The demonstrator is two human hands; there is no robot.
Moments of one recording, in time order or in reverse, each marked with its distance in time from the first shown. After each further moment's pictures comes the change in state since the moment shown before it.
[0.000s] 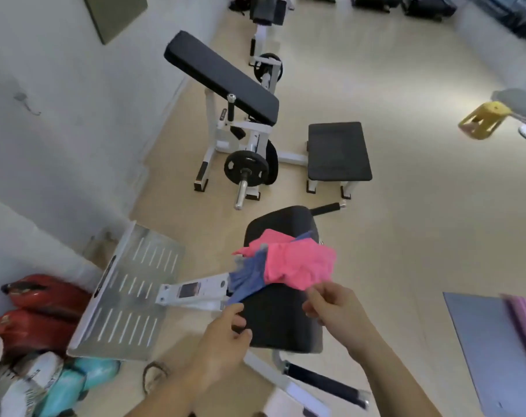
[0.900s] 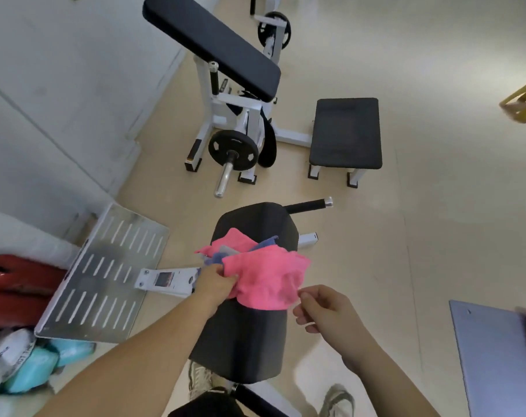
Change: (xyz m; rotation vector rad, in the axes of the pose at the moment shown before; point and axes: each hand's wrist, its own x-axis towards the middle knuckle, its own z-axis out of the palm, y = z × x) left_hand 0.201 0.078 0.095 -0.080 0.228 -0.225; right_hand 0.110 0.060 -0.119 0.139 -0.173 0.147
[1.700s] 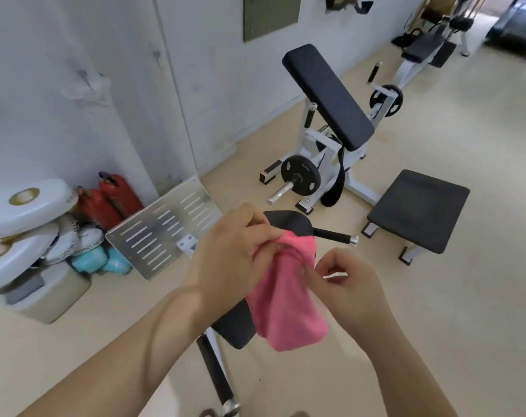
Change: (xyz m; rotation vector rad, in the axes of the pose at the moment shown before) left_hand -0.300 0.131 0.032 0.243 0.746 0.762; right_hand -0.079 -0.056 -0.124 -0.318 -0.153 -0.690
